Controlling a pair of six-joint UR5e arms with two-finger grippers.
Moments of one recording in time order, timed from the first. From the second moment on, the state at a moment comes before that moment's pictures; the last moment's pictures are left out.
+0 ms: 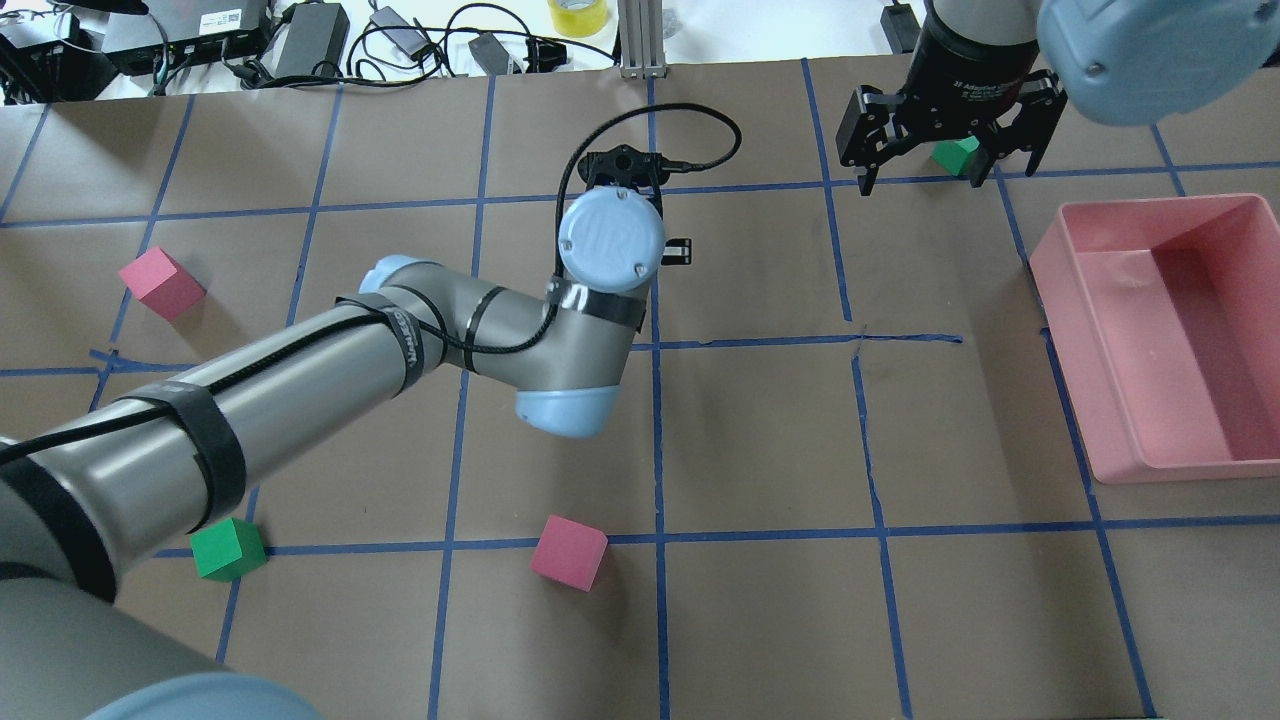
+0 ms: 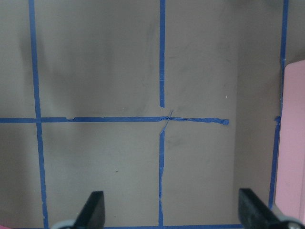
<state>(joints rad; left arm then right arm) -1.94 -2.01 -1.71 -0.63 1.72 -0.31 1.60 -1.45 1.48 -1.63 -1.60 0.02</state>
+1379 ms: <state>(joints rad) -1.76 -2.17 -1.41 -1.51 1.02 -0.62 1.60 -1.44 1.50 -1.63 -1.61 0.02</state>
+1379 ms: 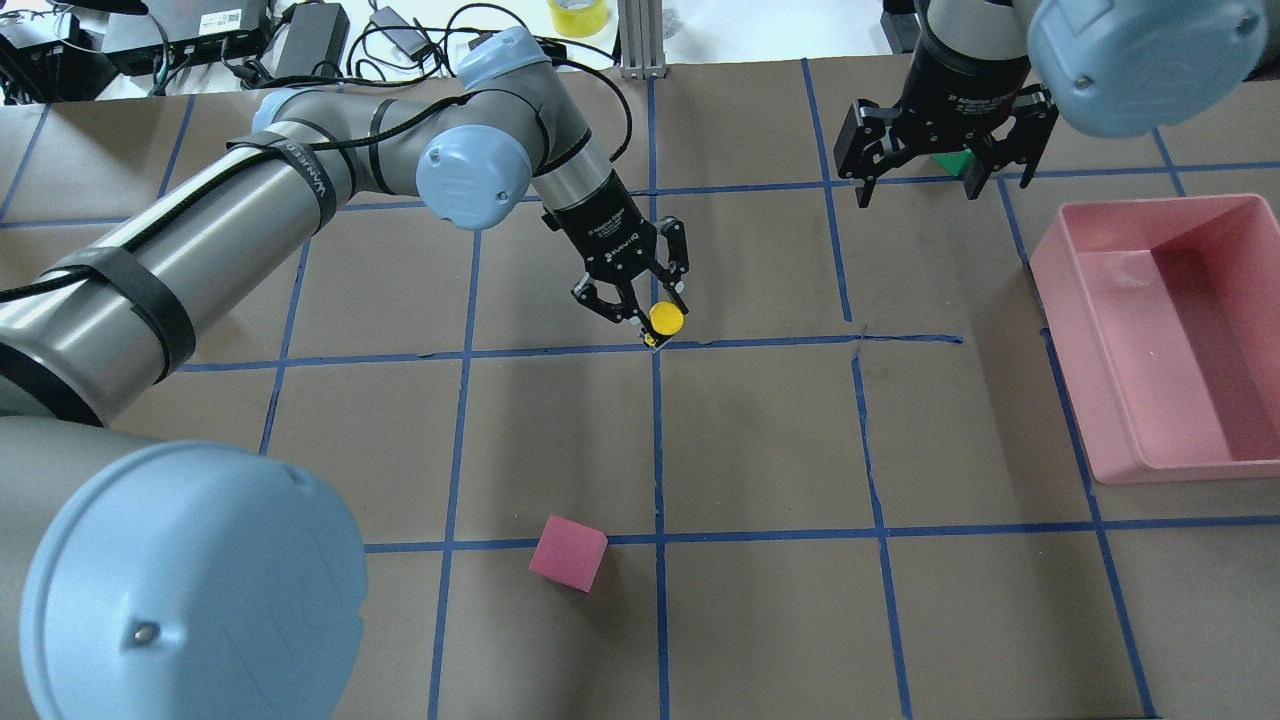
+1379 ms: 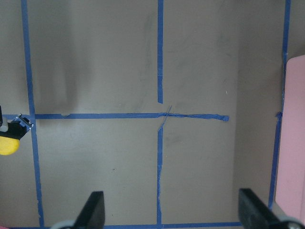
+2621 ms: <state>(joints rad) -1.73 -2.24 -1.40 -1.52 0.96 -0.55 1.59 -1.44 1.50 -1.69 -1.61 0.03</state>
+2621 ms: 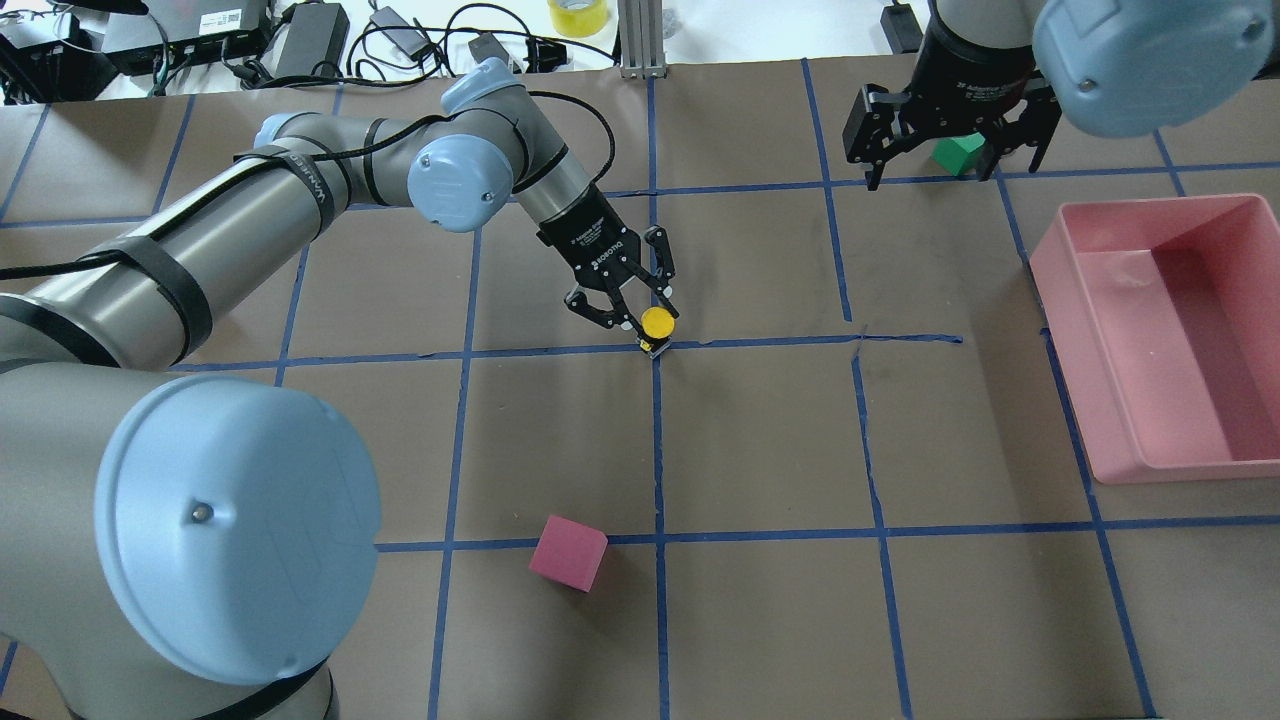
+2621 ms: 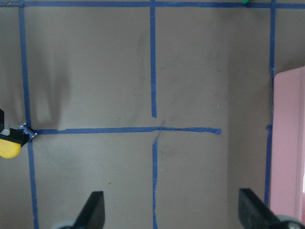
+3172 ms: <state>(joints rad) -1.73 -2.21 -1.41 -1.51 0.96 -0.54 1.59 -1.44 1.51 -1.68 -1.57 0.07</state>
